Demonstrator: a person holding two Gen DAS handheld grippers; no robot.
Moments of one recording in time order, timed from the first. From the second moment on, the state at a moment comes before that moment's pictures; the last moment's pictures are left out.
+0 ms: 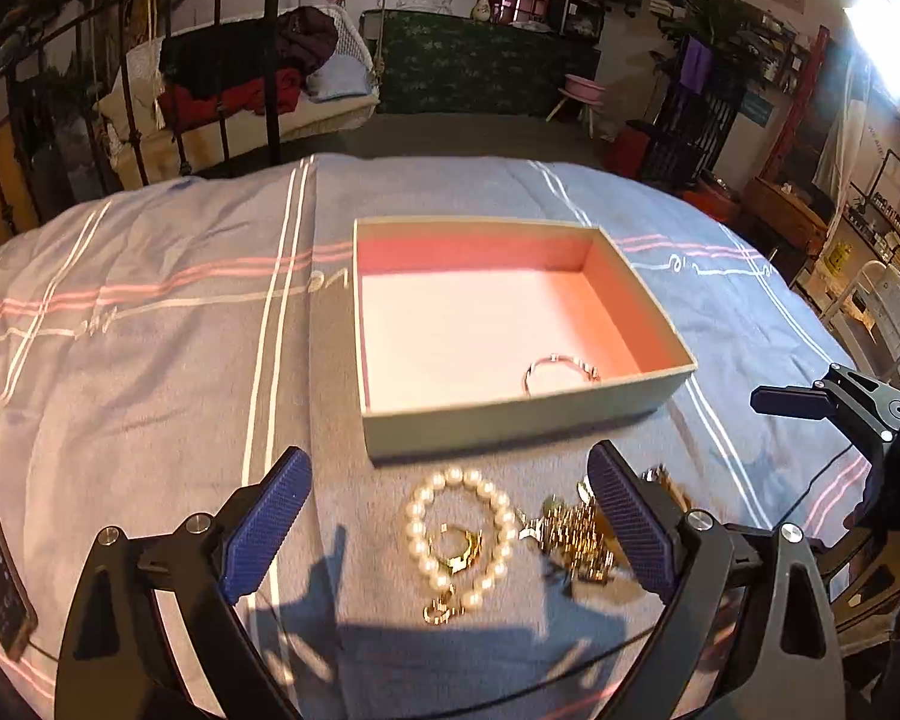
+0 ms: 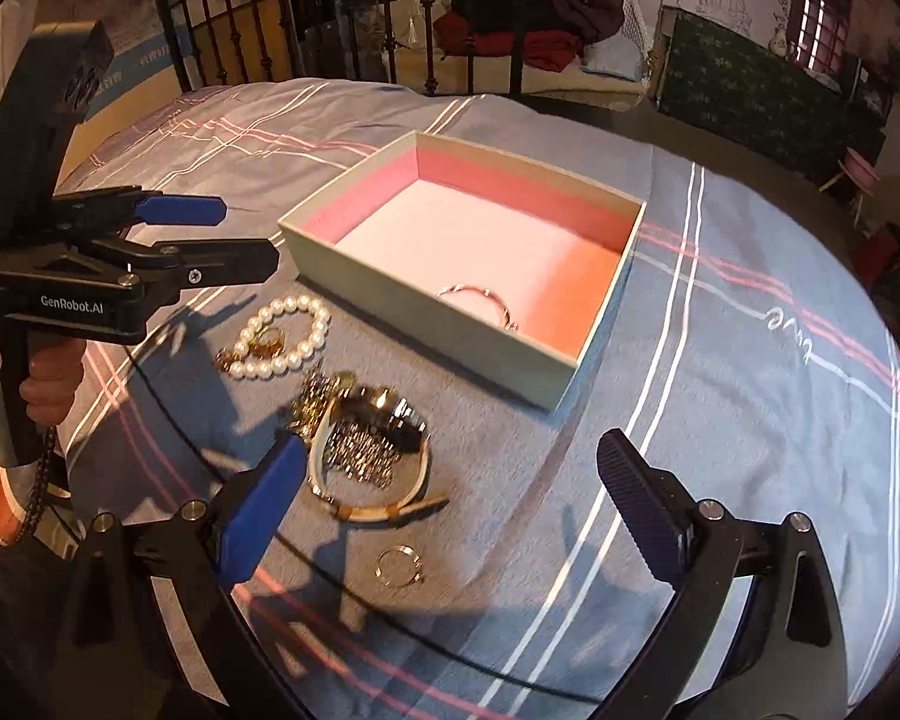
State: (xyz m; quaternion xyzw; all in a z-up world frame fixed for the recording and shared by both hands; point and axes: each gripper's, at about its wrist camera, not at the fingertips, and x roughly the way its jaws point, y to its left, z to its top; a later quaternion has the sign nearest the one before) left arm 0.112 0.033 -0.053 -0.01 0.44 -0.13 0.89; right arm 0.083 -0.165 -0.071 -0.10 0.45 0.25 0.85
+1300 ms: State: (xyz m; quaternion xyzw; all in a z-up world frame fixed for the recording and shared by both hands) left arm 0.083 0.025 -0.079 -0.05 0.44 -0.16 0.88; right arm 0.061 -0.159 -0.106 -0.10 0.49 0.26 0.83
